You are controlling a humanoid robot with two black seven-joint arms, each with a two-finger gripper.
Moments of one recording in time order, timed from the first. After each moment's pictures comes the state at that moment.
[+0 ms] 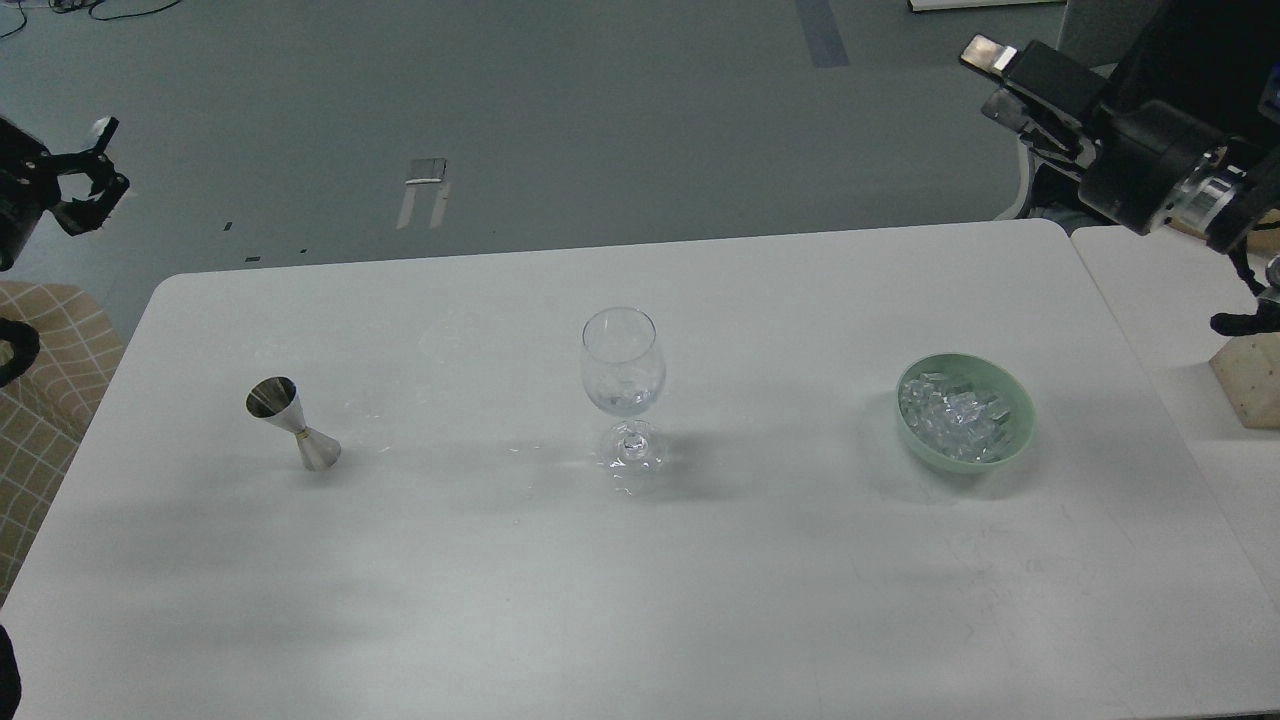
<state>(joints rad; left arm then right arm) -0.61 0.54 -1.56 -0.80 0.49 -0.49 0.07 0.79 -0.89 0.57 1.24 -1.14 0.13 0.46</state>
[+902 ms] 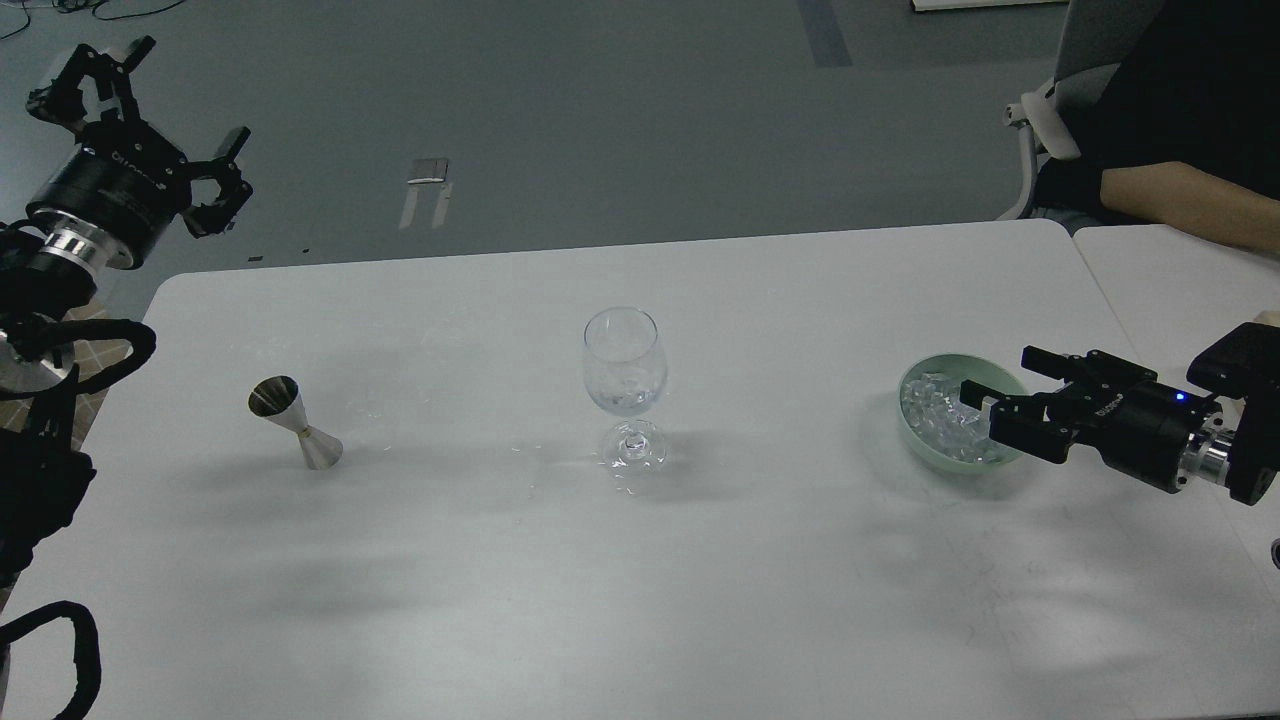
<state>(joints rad) -0.63 0.44 -1.51 -0.82 0.52 -0.49 0.07 0.41 -0.85 0.56 1.22 -1.80 -0.17 0.45</state>
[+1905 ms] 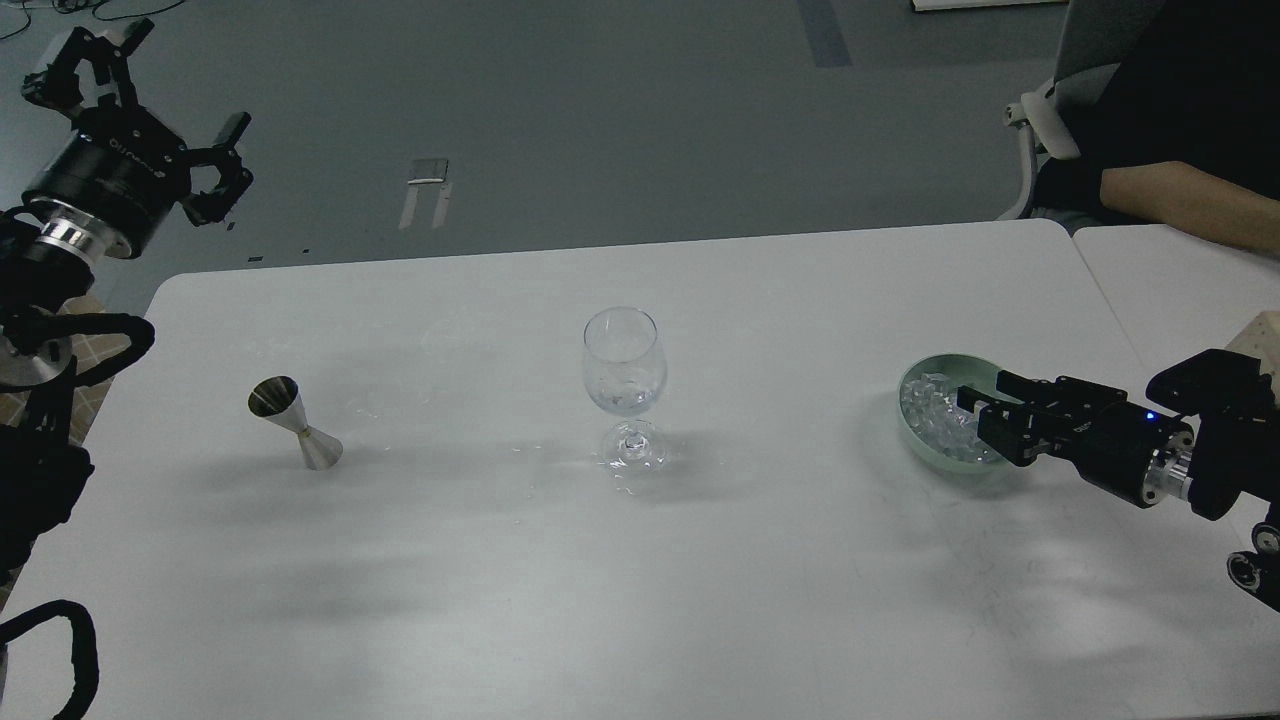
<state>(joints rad) -0.63 0.45 -1.51 -0.86 0.52 -0.49 0.07 0.41 -0.75 0.56 1.12 -1.83 -0.16 0.37</state>
